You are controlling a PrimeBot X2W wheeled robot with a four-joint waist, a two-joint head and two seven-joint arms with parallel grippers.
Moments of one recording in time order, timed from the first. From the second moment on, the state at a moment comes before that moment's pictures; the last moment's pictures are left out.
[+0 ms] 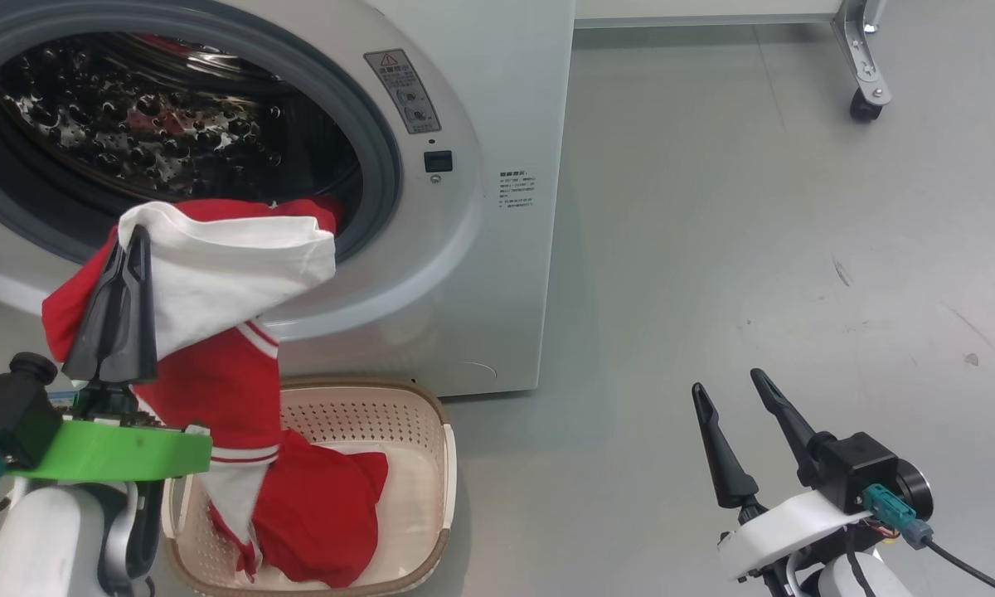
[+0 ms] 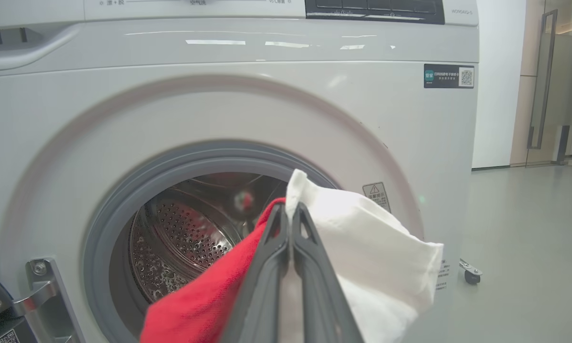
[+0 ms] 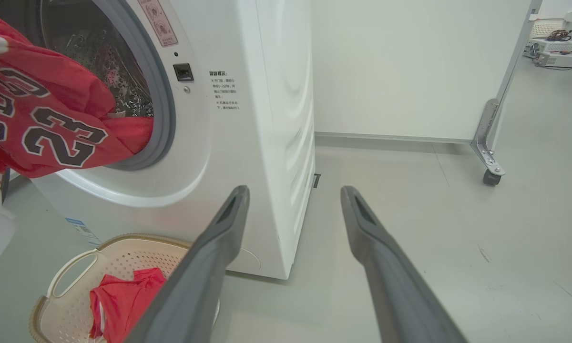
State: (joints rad) left arm -0.20 0.25 -0.13 -0.02 -0.44 -0.07 -0.25; right arm -0.02 -0.10 0.28 0.19 0.29 0.03 -0.25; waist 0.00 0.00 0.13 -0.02
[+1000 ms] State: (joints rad) left arm -0.03 0.20 -0.16 0.02 -0.33 -0.09 -0.22; right arm -0.03 -0.10 0.30 0.18 0.29 0.03 -0.25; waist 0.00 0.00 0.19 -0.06
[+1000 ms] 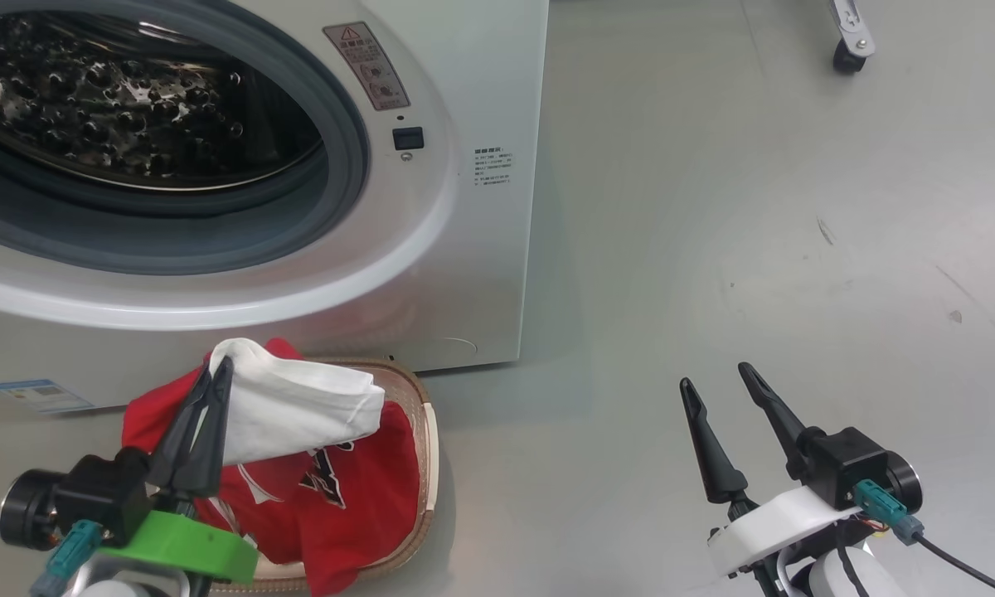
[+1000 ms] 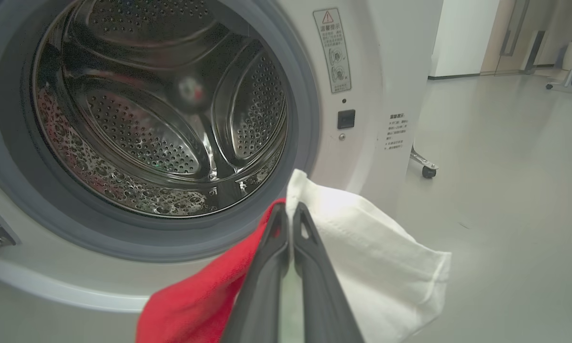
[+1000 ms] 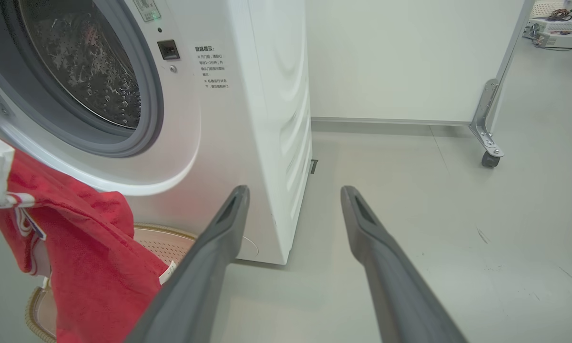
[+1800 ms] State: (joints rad) left arm -0.17 0.23 -0.21 0.30 -0.32 -0.11 -0.12; right arm -0.09 -0.09 0.32 0.16 0.28 0.03 -0.25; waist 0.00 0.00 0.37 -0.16
